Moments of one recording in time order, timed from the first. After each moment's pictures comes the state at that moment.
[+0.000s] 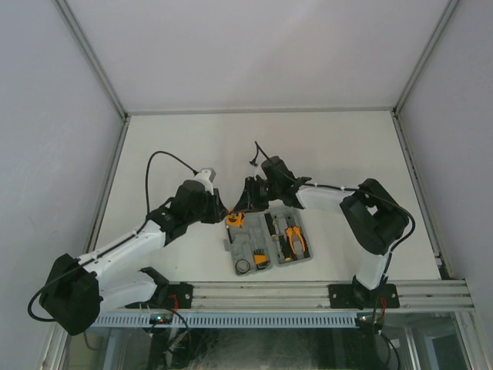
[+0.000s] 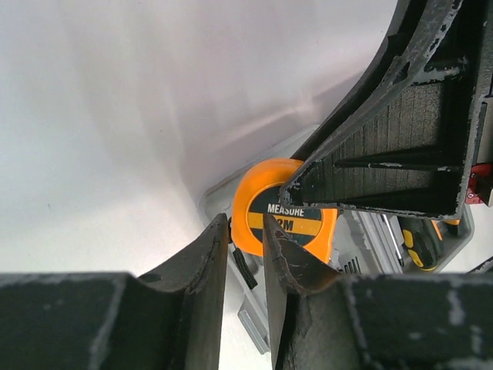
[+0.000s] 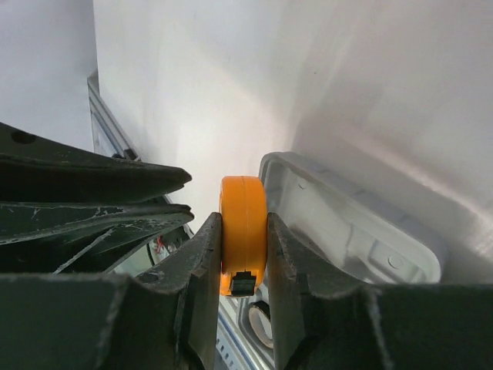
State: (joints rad) left arm -0.61 1.09 0.59 -0.18 0.03 -0.52; right arm 0.71 1.80 1.02 0.04 -0.54 0.79
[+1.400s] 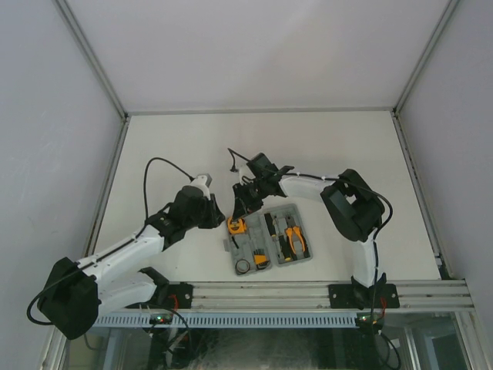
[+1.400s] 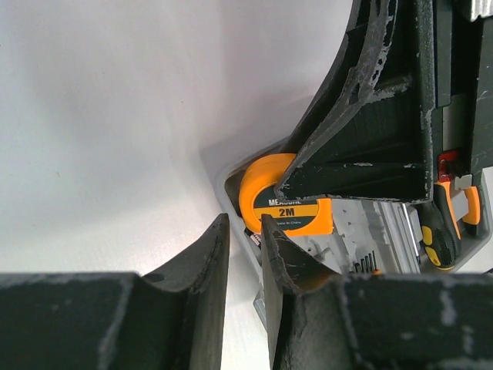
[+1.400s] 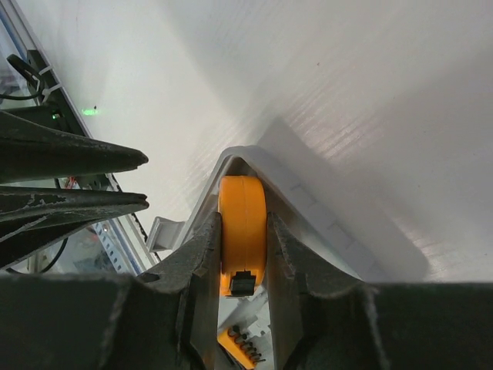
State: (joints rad) left arm -0.60 1.06 0.52 -0.18 0.00 -0.57; right arm 0.73 2.01 1.31 -0.30 -0.66 0.33
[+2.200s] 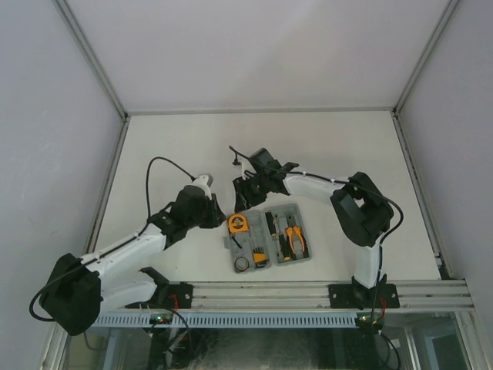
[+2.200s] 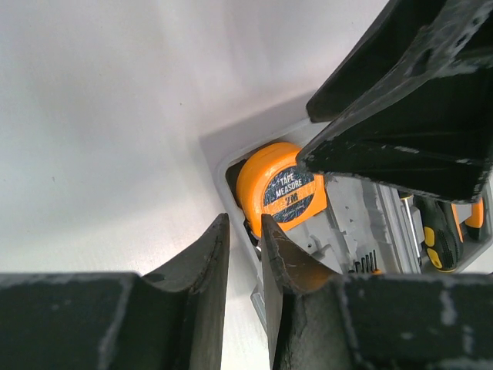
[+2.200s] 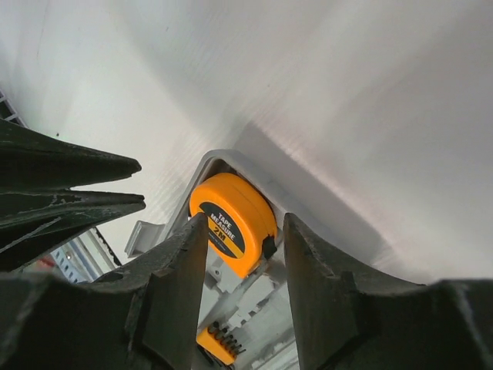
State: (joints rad) left arm -0.60 1.08 0.52 -0.16 0.01 -0.57; right arm 0.73 1.94 1.31 -0.34 -0.50 0.28
